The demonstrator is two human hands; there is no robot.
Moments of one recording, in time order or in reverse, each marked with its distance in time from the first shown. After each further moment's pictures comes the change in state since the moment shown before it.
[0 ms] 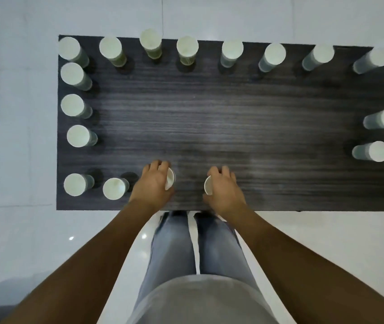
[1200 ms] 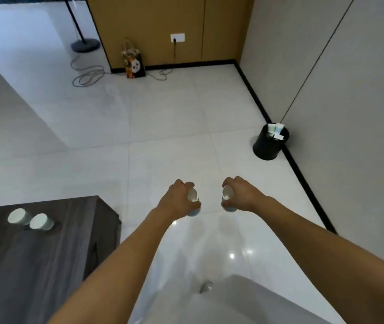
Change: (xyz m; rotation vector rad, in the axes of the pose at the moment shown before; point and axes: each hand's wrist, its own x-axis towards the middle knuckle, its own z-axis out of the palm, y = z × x) left_hand -0.490 0.503 0.305 0.738 -0.630 1.324; right_hand -0.707 0.362 0.160 0.939 0.790 1.080
